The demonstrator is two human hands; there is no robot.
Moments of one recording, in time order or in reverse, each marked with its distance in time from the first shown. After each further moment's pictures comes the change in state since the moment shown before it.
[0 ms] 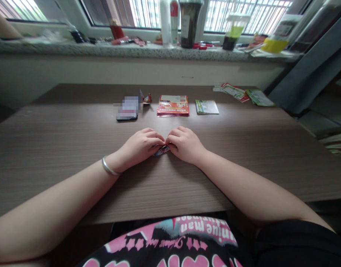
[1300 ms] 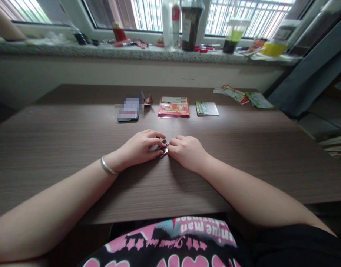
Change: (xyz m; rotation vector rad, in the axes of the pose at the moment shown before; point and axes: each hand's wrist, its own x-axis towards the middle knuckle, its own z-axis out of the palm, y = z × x) left_hand -0.002 0.003 -0.009 -0.025 -0.033 -0.049; right_hand -0.007 -0.019 -0.015 -0.275 -0.160 -0.068
